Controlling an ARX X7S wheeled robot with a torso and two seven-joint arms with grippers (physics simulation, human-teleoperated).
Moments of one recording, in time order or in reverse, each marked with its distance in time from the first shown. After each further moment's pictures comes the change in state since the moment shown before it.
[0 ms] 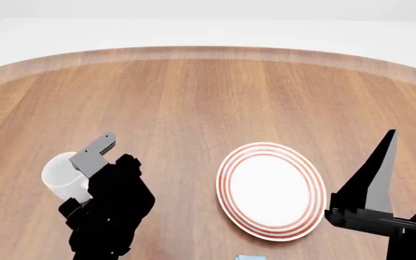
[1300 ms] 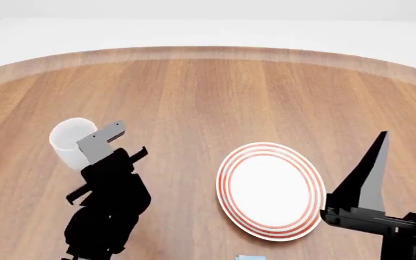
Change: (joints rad) left arm -0.044 -0.082 0.153 -0.043 0.028 0.080 0.218; right arm 0.002 0.015 -0.023 0.024 0.001 -0.004 0.019
